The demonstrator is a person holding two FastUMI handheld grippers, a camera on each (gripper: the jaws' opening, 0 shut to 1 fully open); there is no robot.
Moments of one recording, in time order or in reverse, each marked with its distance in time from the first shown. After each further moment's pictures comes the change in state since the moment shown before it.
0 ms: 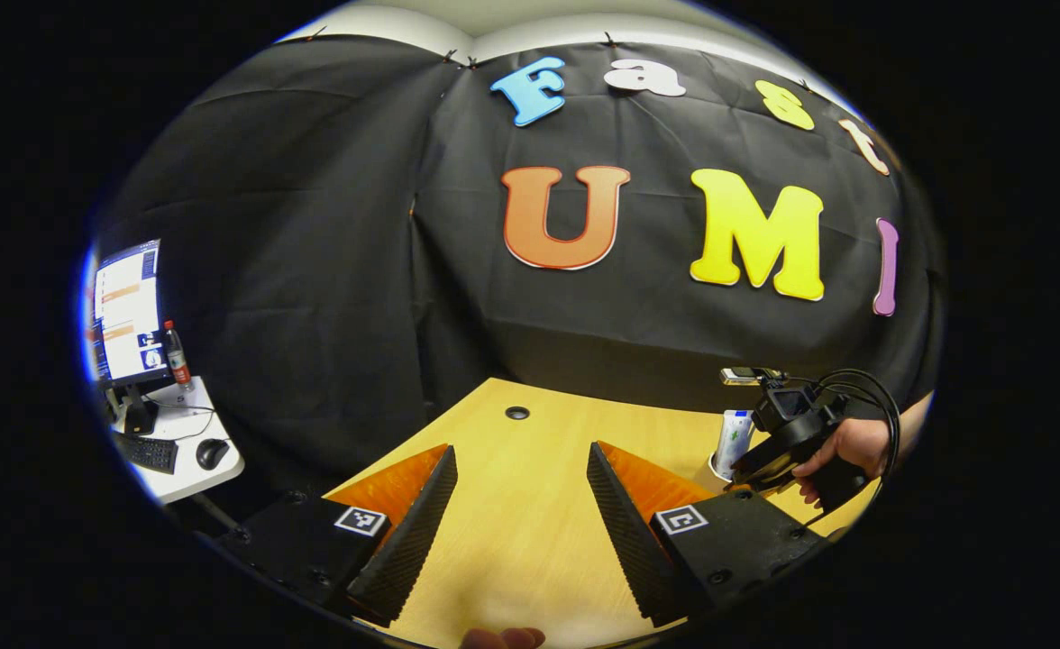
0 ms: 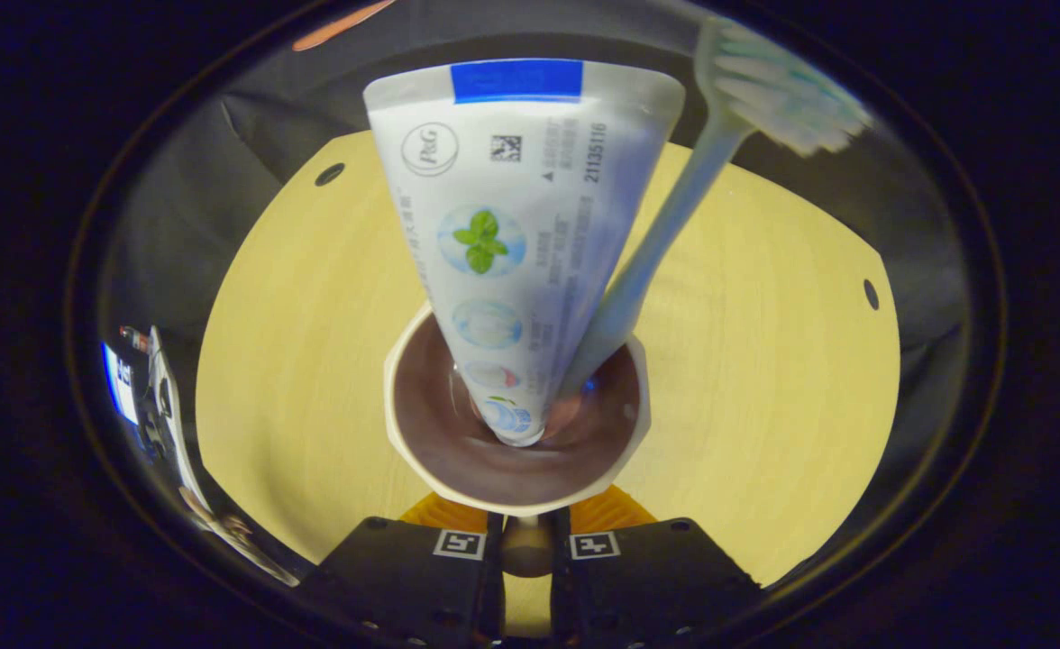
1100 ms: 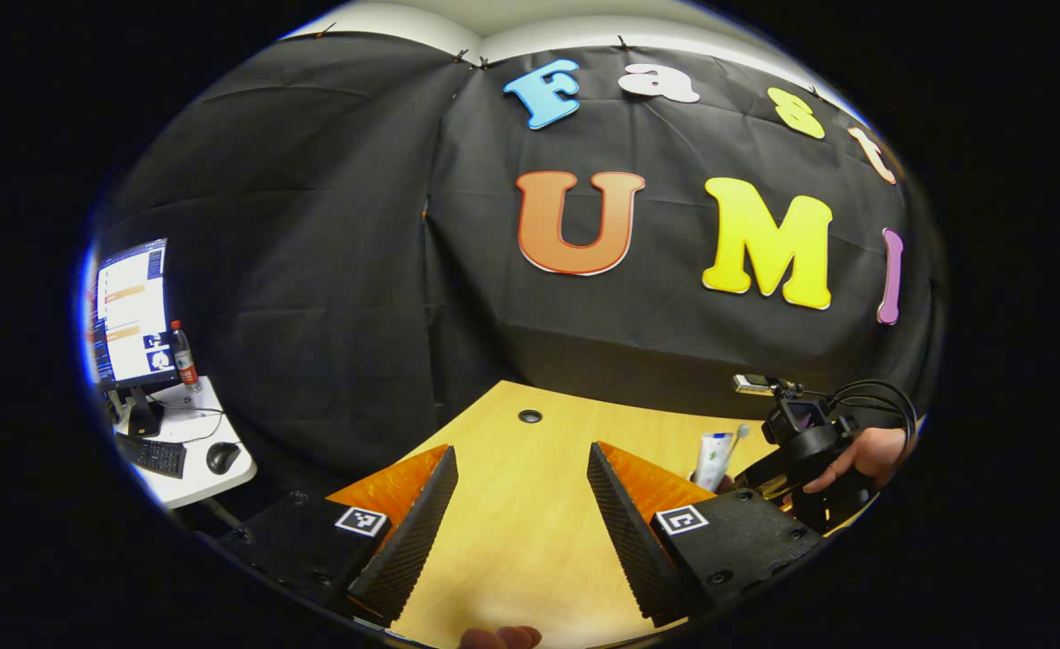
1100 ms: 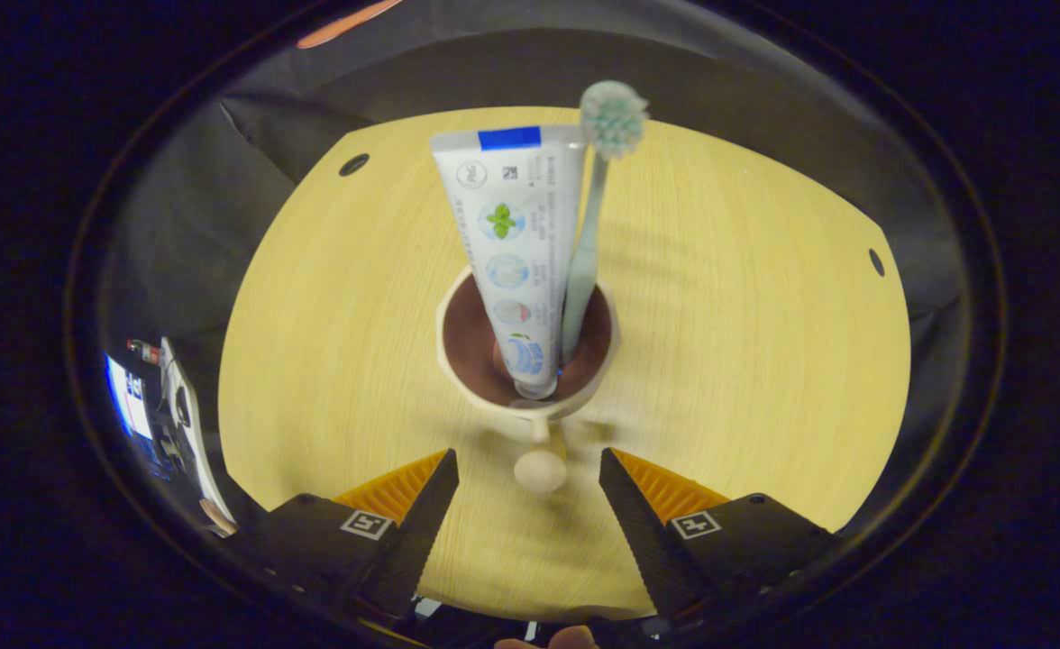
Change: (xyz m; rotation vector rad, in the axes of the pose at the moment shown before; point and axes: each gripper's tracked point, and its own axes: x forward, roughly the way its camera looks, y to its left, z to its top) left arm -0.006 -0.011 0.019 -0.004 -0.004 -0.034; right arm -0.044 0.030 -0.035 0.110 -0.033 0.051
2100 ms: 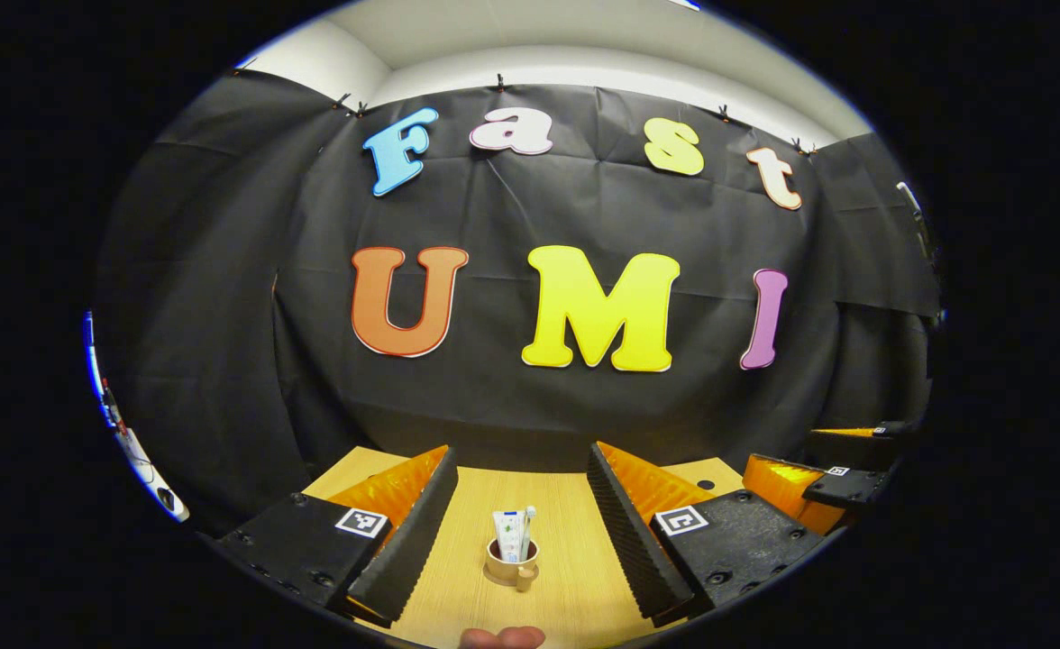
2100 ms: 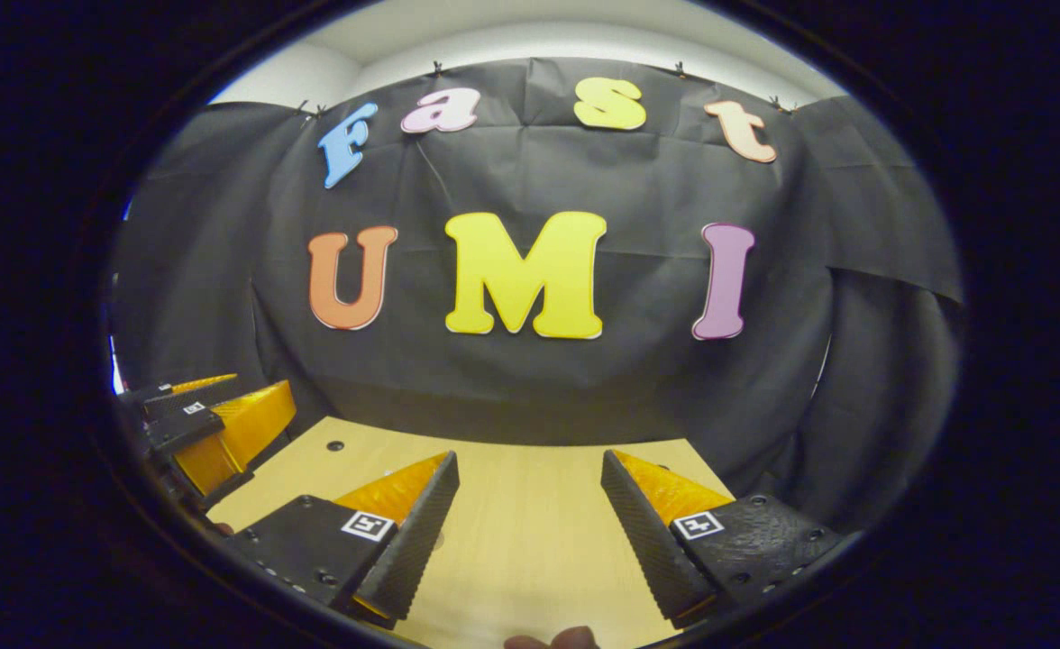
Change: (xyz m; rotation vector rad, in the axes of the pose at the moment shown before) left arm -0.064 -0.190 0.109 0.040 -0.145 -0.341; right arm -0.327 -0.137 -0.016 0.053 -1.138 -0.192
